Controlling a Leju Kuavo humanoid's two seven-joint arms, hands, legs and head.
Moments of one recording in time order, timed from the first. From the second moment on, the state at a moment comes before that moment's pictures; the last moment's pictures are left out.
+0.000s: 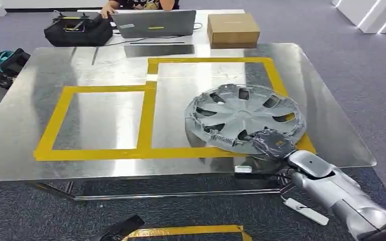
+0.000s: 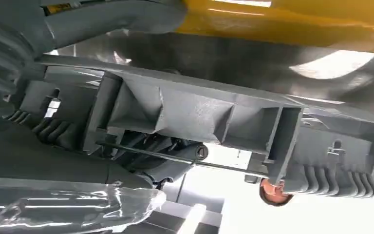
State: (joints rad) left arm -0.17 -0.15 0.63 -0.20 -1.22 -0.01 -0.23; right arm -0.59 -0.16 0.61 -0.65 1.17 -0.62 -0.38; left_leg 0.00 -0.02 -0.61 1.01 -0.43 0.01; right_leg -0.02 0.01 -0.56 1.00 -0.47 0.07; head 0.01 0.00
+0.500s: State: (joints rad) left arm -0.17 -0.15 0.61 -0.20 -1.24 -0.02 -0.24; right arm -0.59 -0.15 0.63 -0.65 1.17 -0.62 -0.39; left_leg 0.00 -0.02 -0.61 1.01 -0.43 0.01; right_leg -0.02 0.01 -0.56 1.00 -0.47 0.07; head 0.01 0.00
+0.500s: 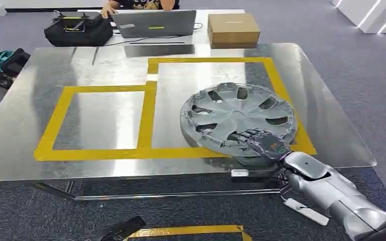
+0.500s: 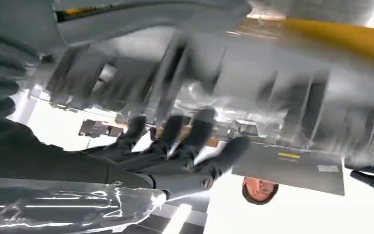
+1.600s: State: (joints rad) left arm -0.16 -0.15 0.62 -0.20 -1.16 0.03 -0.23; right arm -0.35 -0.09 0.40 -1.09 0.96 -0.70 -0.43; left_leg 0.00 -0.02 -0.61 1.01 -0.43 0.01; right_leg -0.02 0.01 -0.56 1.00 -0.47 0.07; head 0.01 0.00
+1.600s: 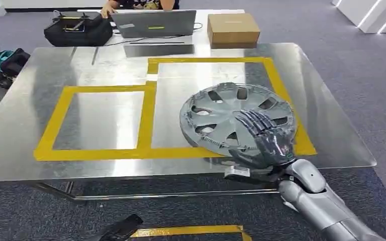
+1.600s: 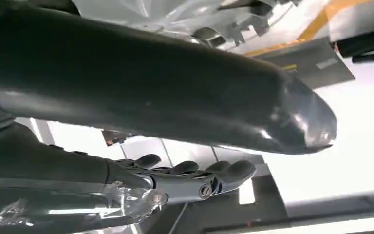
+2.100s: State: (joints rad) left arm -0.15 -0.16 0.70 -0.20 -0.99 0.07 -0.20; right arm -0.04 -0.07 0.37 -1.69 0.65 -0.70 -0.58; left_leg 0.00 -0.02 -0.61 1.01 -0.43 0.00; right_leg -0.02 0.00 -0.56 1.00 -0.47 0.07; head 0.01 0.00
